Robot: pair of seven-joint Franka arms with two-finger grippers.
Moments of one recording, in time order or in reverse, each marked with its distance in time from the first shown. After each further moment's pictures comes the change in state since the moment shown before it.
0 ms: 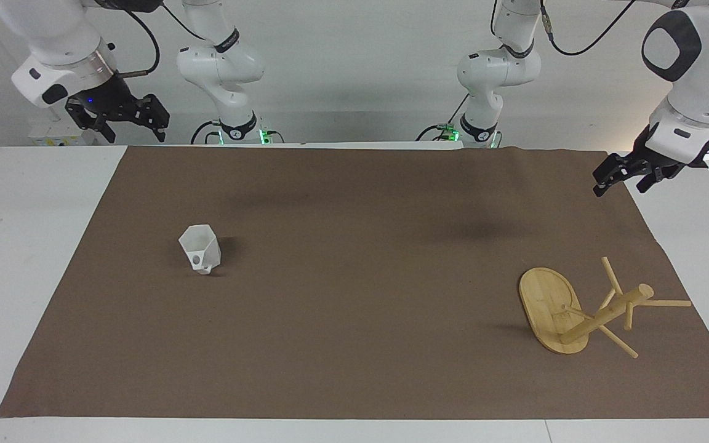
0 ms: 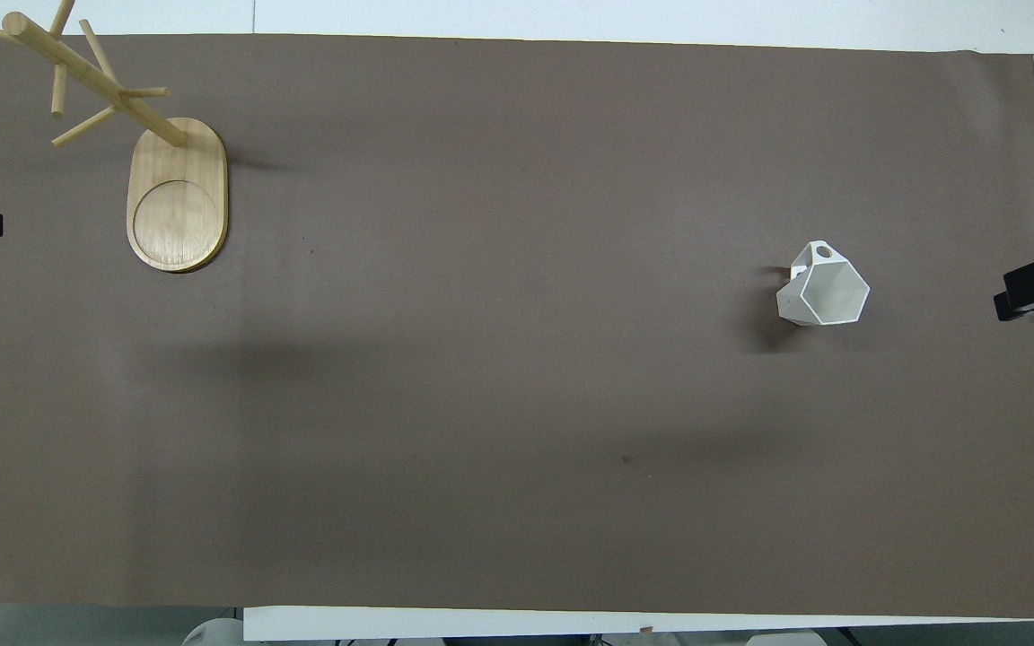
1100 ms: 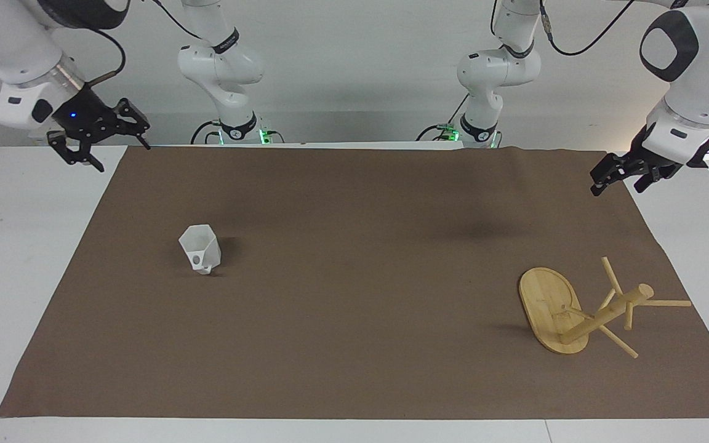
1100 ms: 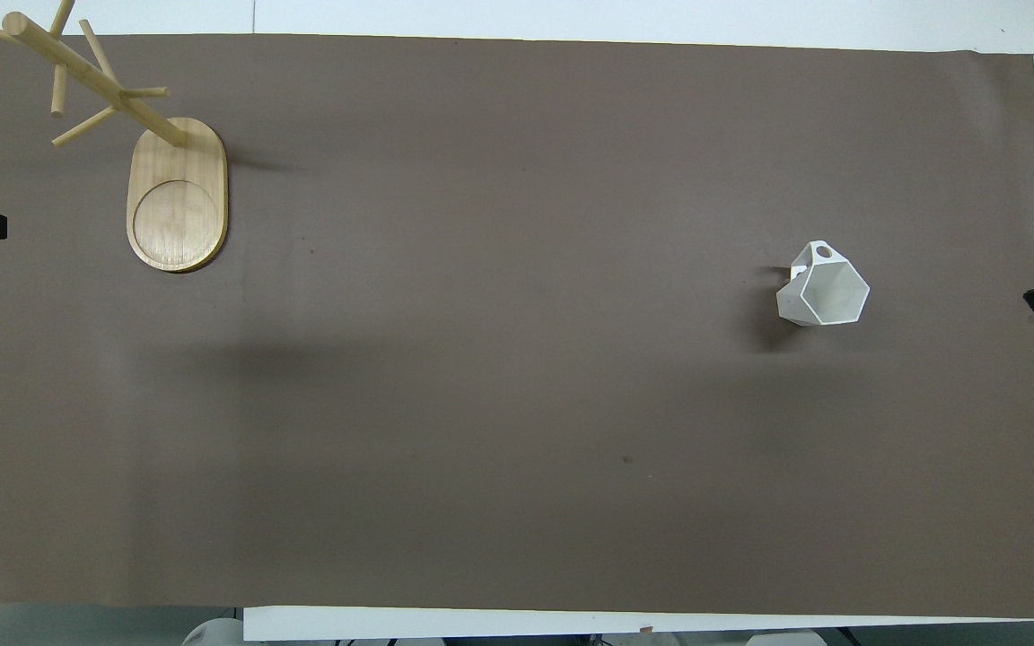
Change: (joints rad) left arm 0.000 0.000 -0.001 0.000 0.000 -0.008 0.000; right arm -0.231 0.073 -0.014 -0.076 0.261 0.181 -0.892
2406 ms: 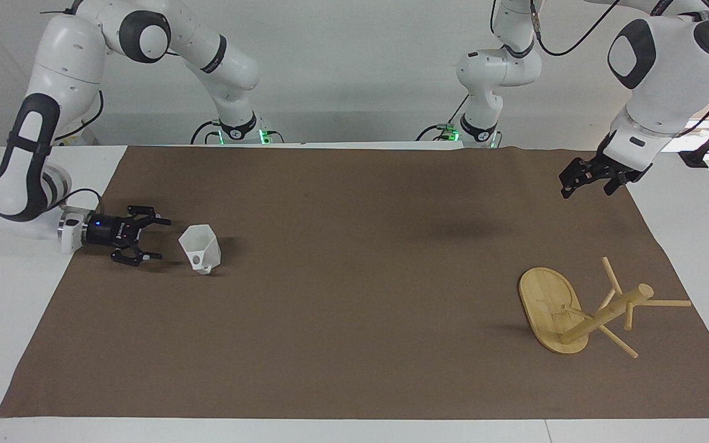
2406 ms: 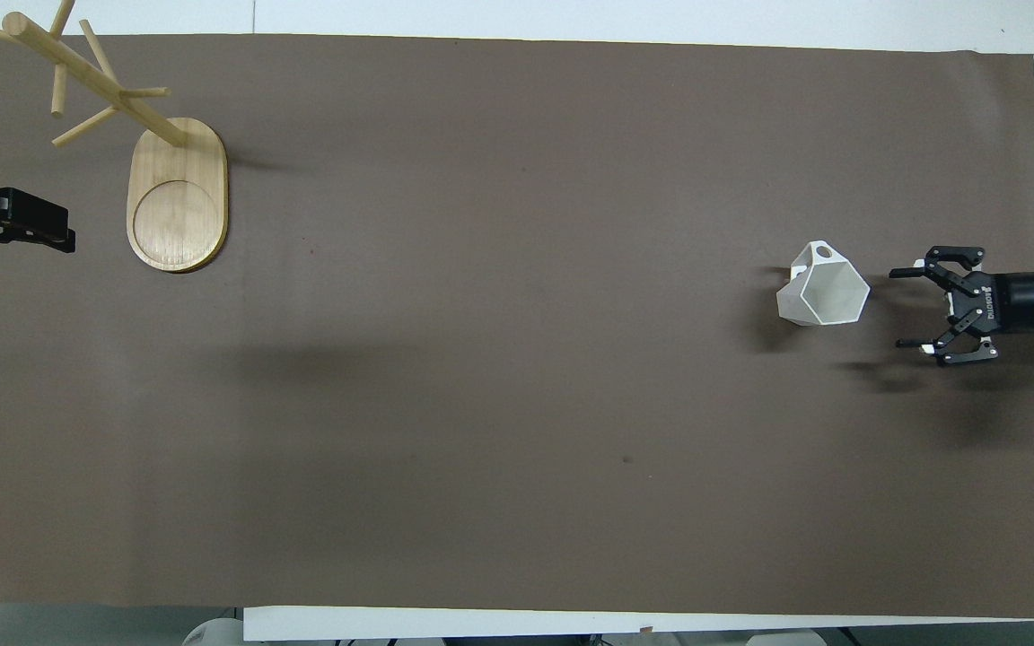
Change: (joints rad) left arm -0.080 -0.027 -0.013 -0.073 0.000 0.013 -0.084; right arm -0.311 0.582 0.009 -0.202 0.745 -0.095 -1.456
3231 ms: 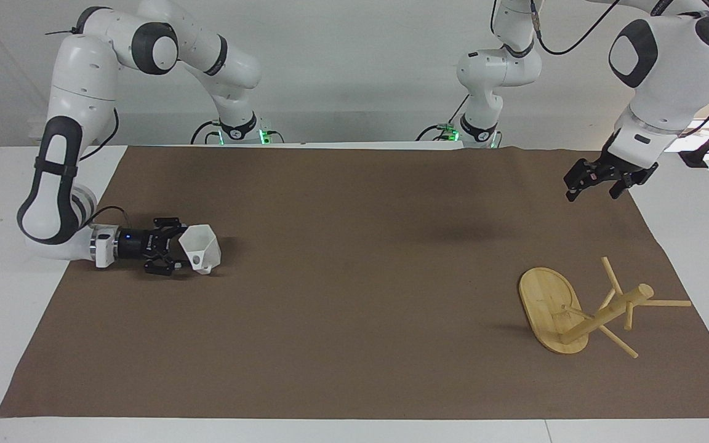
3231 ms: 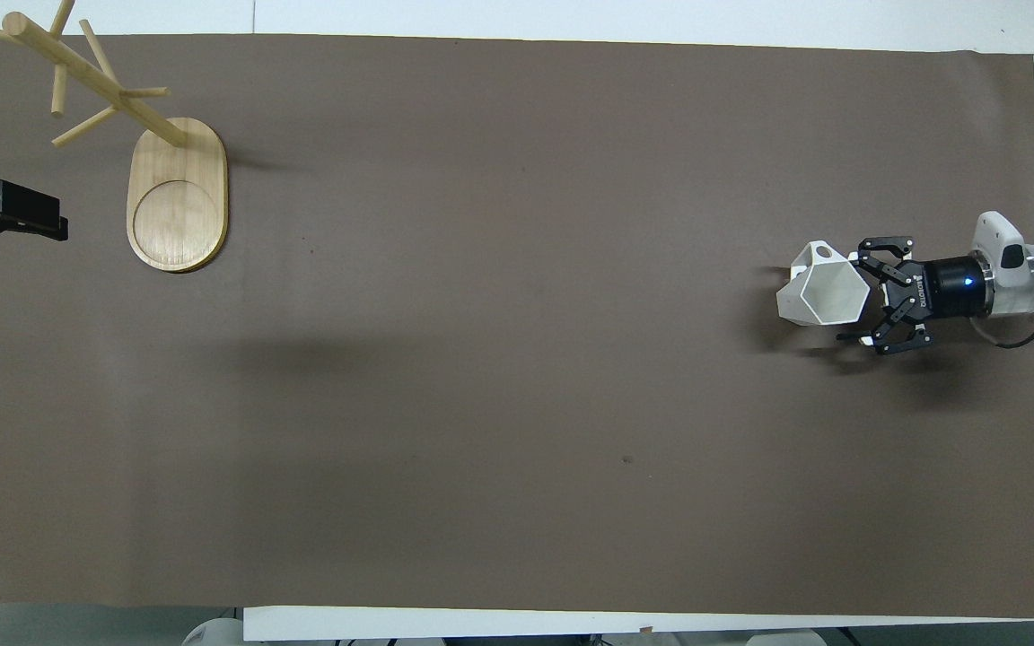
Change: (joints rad) left arm 0.003 -0.005 0.006 -0.010 0.000 0.065 0.020; right arm 0.110 0.011 0.009 0.001 0.029 -0.005 -0.063
